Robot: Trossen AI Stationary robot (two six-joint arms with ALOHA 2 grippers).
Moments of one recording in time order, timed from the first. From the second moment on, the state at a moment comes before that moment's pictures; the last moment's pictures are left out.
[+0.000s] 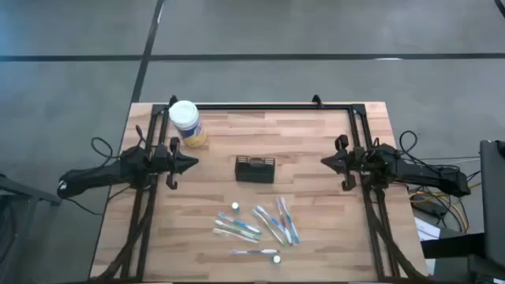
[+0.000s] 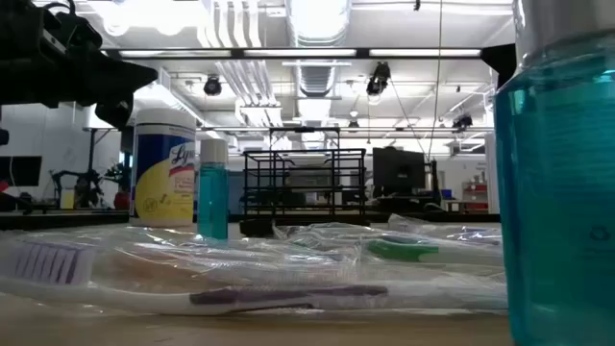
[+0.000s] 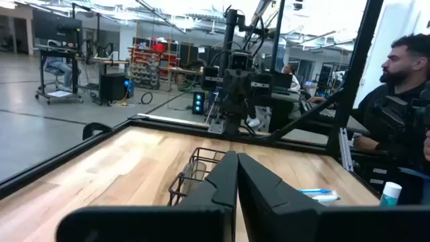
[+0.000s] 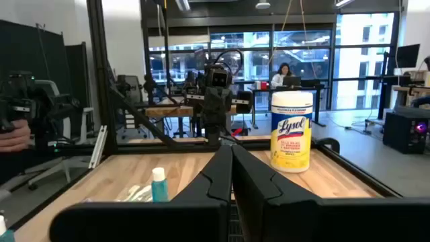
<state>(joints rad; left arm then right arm) 0.17 0.00 0.01 0.09 0.09 -0.15 -0.19 0.12 0.01 0.29 -0.21 0.09</state>
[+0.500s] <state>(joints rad) 0.17 0.00 0.01 0.10 0.09 -0.17 -0.19 0.12 0.01 0.29 -0.21 0.09</state>
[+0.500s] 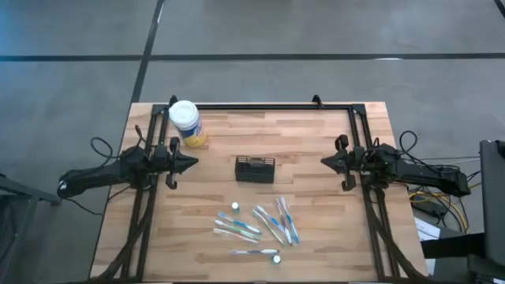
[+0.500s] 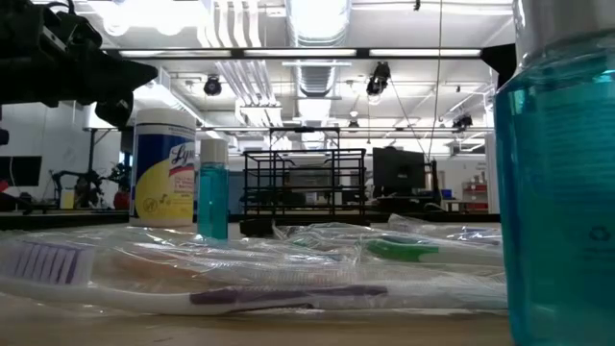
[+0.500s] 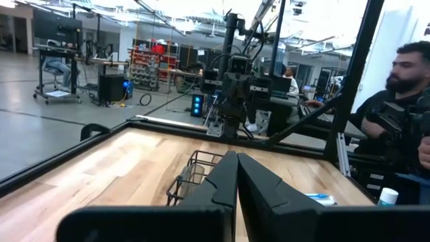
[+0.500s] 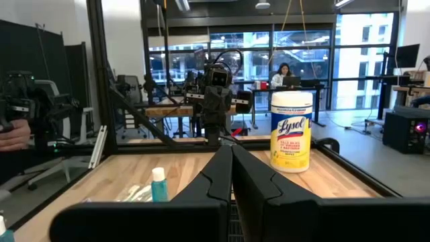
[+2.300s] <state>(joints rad) 0.17 0.01 0.01 0.11 -0.07 -0.17 -0.19 0.16 0.01 0.35 -0.24 0.12</state>
